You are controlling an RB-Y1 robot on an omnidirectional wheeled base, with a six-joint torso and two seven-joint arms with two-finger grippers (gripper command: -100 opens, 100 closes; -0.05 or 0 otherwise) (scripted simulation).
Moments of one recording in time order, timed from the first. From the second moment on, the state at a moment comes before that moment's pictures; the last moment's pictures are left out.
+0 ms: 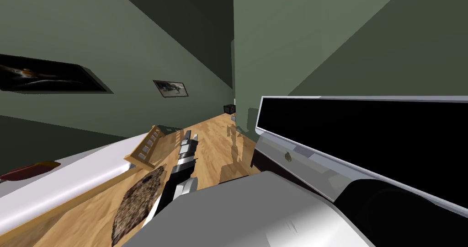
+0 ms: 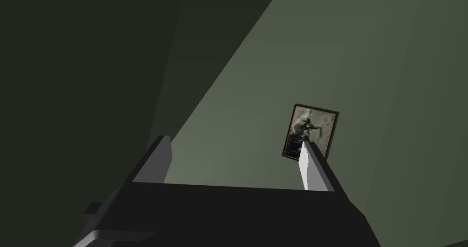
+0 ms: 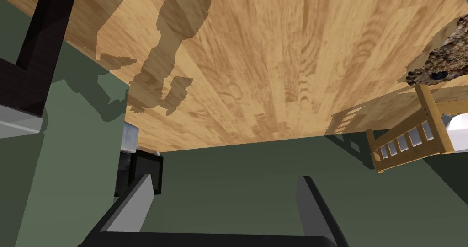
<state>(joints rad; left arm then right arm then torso) 0.50 0.01 -0.06 -2.22 0.02 -0.35 -0.09 0.63 -0.73 0.61 -1.77 0.77 0.02 0.45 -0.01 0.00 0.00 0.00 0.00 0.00</state>
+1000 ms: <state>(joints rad) 0.50 0.01 -0.06 -2.22 0.02 -0.35 -0.09 0.65 -0.89 0.76 -1.56 1.01 0.08 0.57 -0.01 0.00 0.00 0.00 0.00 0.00</state>
